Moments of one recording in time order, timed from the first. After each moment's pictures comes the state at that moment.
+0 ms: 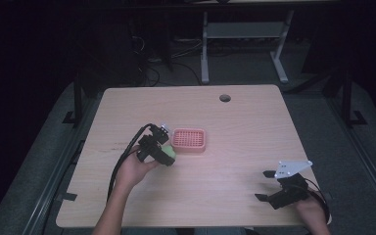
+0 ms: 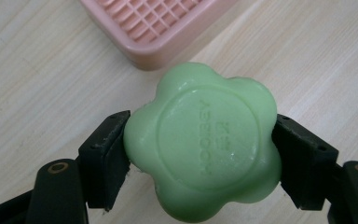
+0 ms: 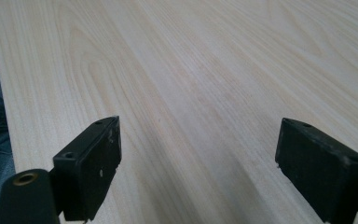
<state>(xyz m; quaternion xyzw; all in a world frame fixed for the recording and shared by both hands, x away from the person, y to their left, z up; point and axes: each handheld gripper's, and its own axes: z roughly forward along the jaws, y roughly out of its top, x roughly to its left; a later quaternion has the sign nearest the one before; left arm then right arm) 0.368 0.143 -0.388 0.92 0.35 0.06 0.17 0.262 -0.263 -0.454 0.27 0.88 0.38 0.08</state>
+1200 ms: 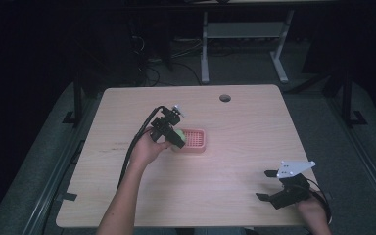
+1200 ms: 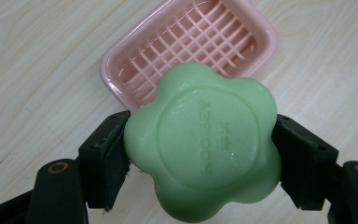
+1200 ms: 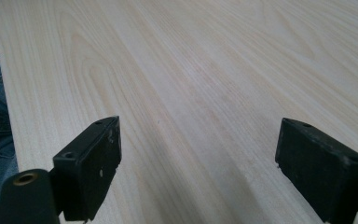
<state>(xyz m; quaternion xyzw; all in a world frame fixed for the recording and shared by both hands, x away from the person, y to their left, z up) 0.423 0.112 -0.380 0.91 0.37 0.05 0.17 0.260 -0.266 -0.452 0.27 0.88 0.39 0.08</state>
